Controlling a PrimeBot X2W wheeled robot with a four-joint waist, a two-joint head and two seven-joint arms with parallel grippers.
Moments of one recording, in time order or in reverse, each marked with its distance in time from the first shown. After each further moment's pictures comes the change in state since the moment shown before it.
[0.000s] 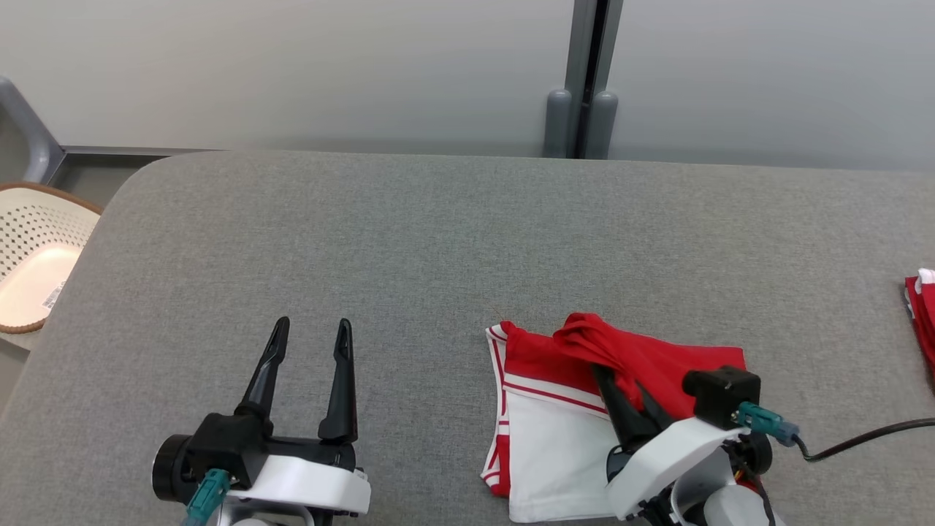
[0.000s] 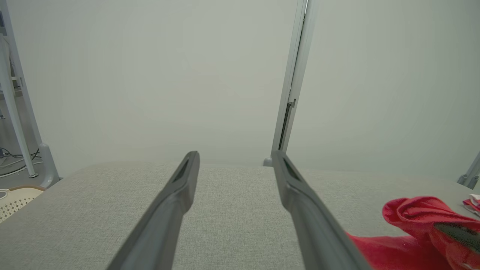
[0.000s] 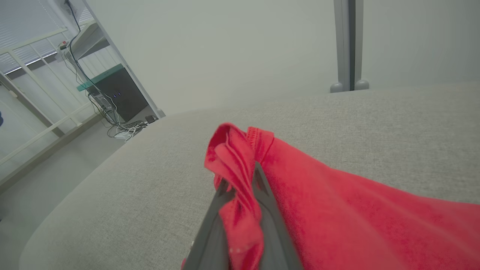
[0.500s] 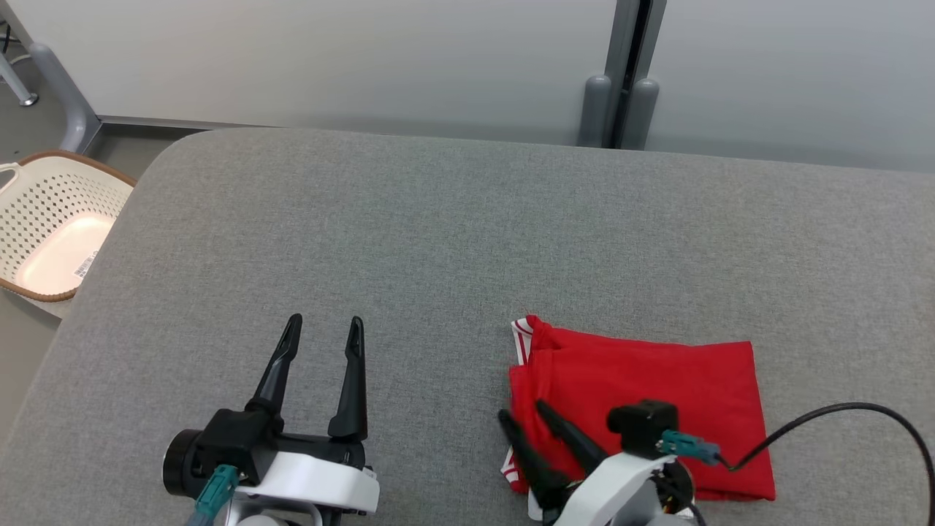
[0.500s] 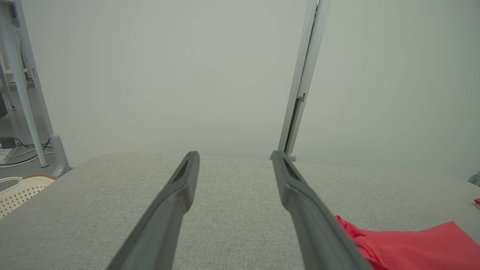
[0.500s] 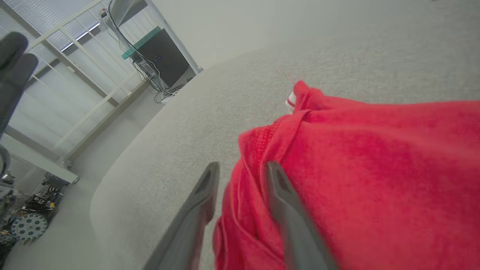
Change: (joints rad) left arm -0.015 0.000 -0.030 0.007 -0.018 -0.001 0.000; right arm -0.065 0.000 0.268 0.179 0.217 0.000 -0.073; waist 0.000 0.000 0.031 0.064
